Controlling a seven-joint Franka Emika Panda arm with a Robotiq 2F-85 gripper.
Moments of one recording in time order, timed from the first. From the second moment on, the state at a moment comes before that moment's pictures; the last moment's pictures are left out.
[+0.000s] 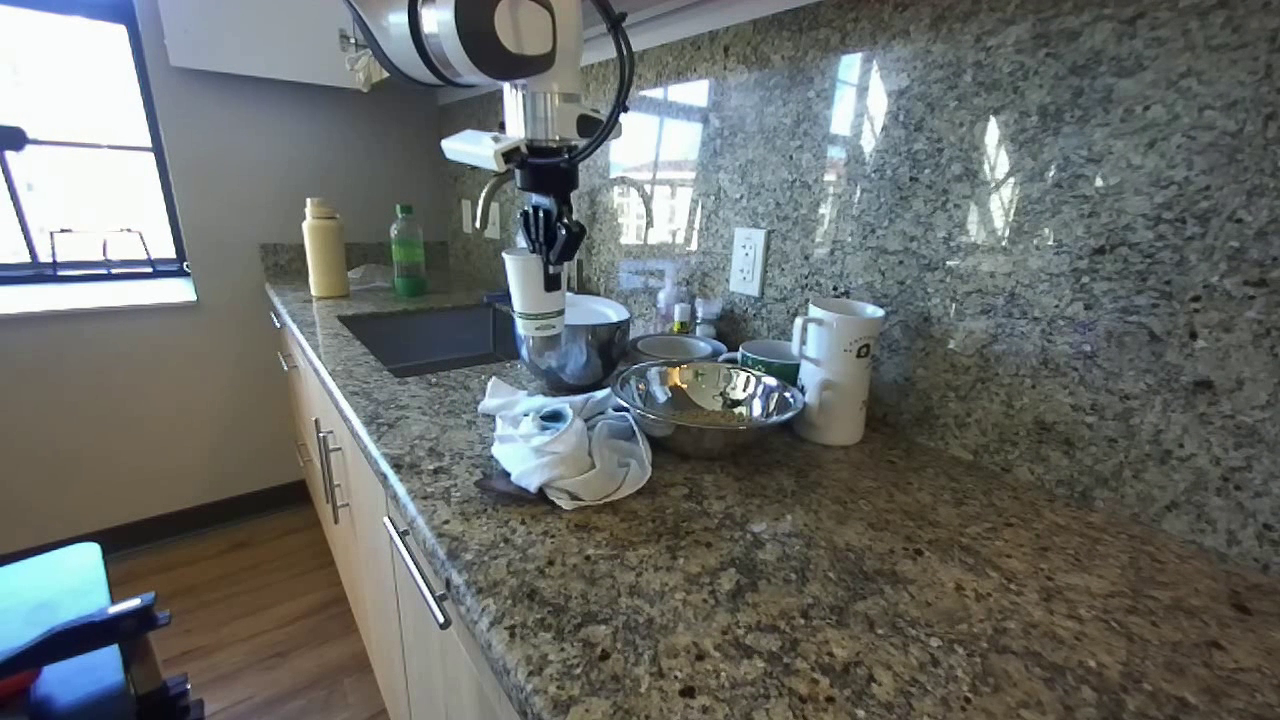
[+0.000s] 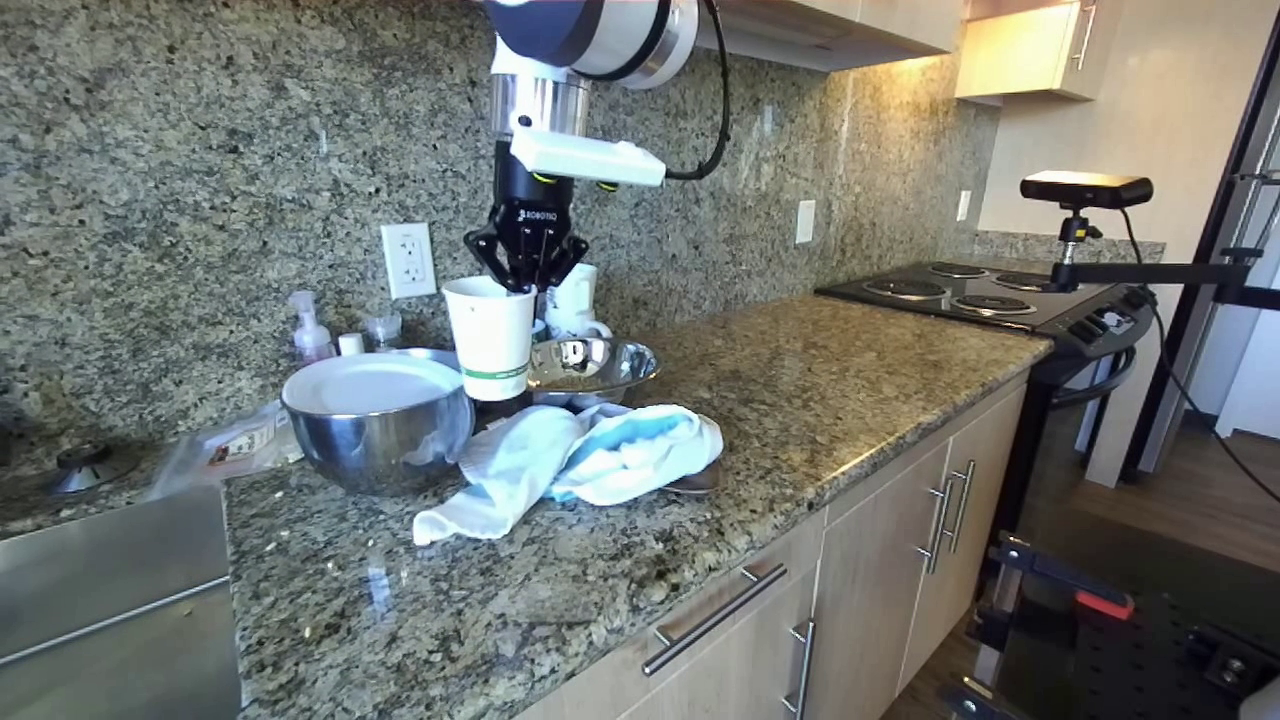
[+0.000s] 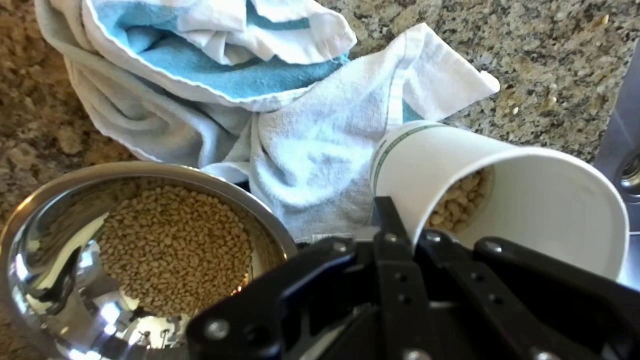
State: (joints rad) arm 0.13 0.29 0.04 -1.88 0.07 2.32 0.27
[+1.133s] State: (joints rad) arm 0.06 0.33 -0.03 -1.84 0.07 2.32 0.34
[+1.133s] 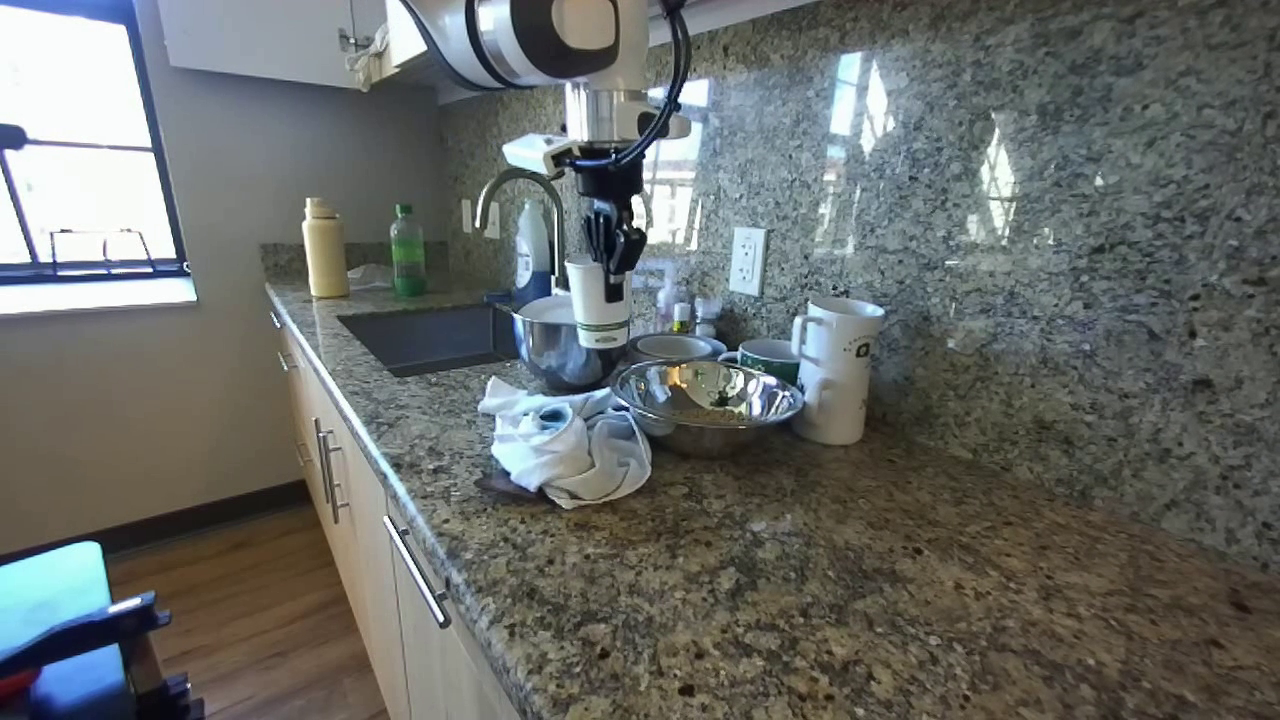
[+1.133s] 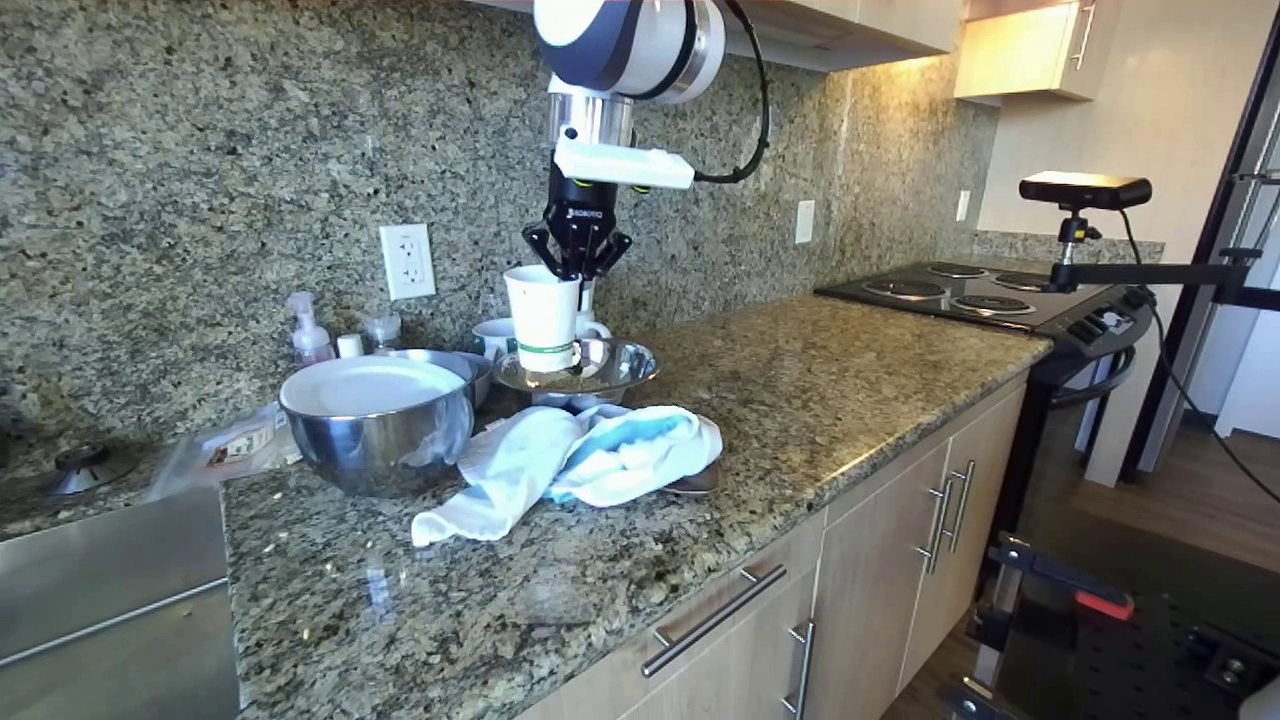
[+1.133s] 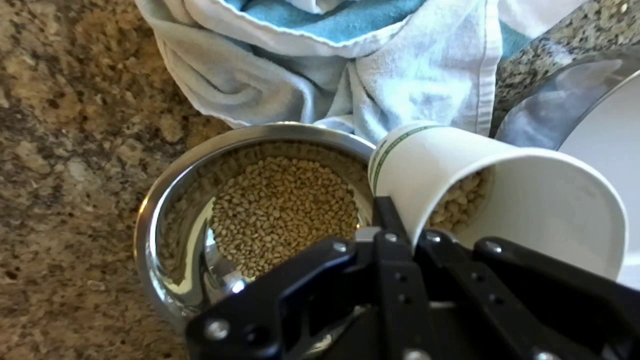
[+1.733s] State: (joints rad) arm 0.05 0.43 -0.08 -1.71 0.07 2.32 0.51
